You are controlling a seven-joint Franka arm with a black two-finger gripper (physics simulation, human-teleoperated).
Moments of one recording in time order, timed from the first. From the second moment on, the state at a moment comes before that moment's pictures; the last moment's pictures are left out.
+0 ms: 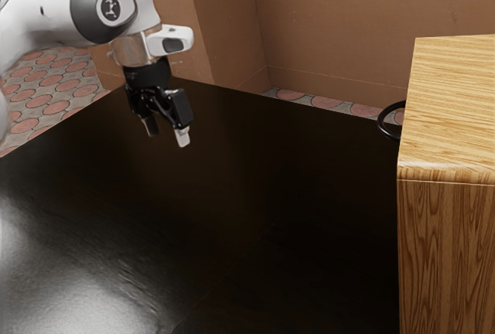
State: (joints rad) arm 0.03 0.26 0.23 -1.19 -0.10 1.37 0.29
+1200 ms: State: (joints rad) arm -0.23 0.12 0.20 -1.24 -0.09 1.50 -0.36
